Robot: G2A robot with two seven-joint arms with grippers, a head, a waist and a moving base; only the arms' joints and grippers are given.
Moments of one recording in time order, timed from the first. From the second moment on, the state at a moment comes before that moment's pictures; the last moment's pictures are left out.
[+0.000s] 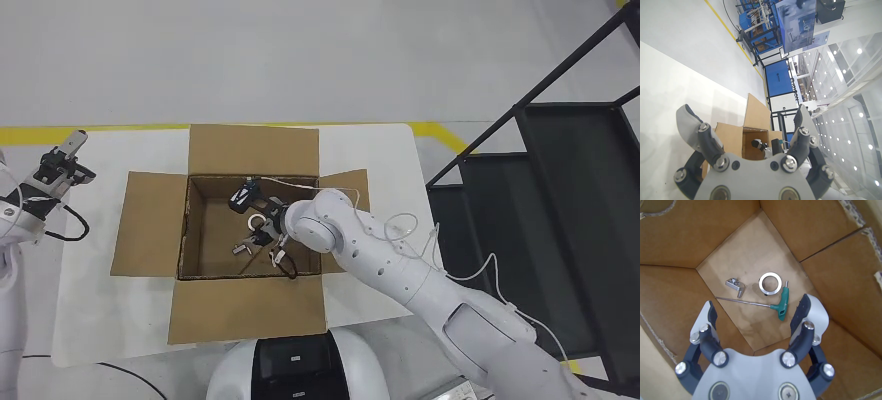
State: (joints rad) left arm 1.21 -0.96 -1.75 -1.41 -0.12 -0.17 -0.73; right arm -0.78 -1.44 0.65 -1.28 -0.92 -0.13 0.88
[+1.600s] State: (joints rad) left arm 1.21 -0.96 -1.75 -1.41 -0.12 -0.17 -0.73; right arm -0.58 -1.65 0.53 -0.68 -0.88 -0.17 0.81
